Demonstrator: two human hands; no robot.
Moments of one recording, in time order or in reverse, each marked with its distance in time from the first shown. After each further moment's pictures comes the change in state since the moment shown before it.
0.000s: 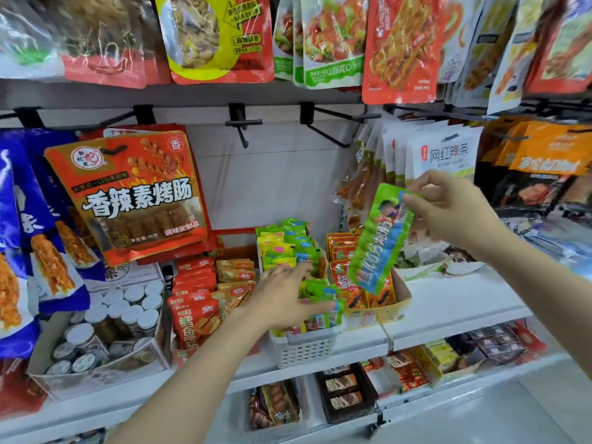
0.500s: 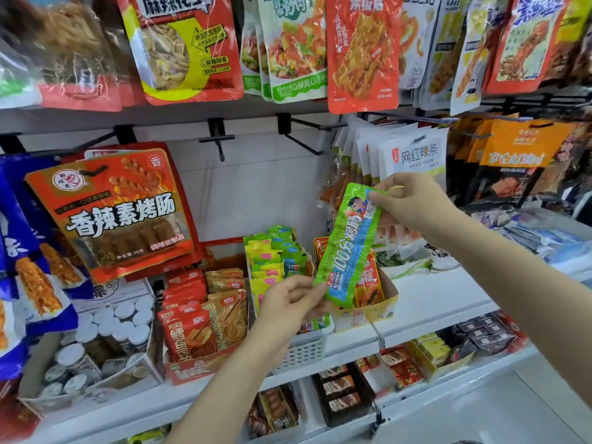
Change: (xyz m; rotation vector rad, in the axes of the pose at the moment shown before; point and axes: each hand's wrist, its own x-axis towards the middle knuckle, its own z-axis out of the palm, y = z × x) left_hand -0.037 0.055 0.006 -1.439 0.173 -0.126; right_hand 0.005 -0.018 0.005 0.267 -0.054 0.217
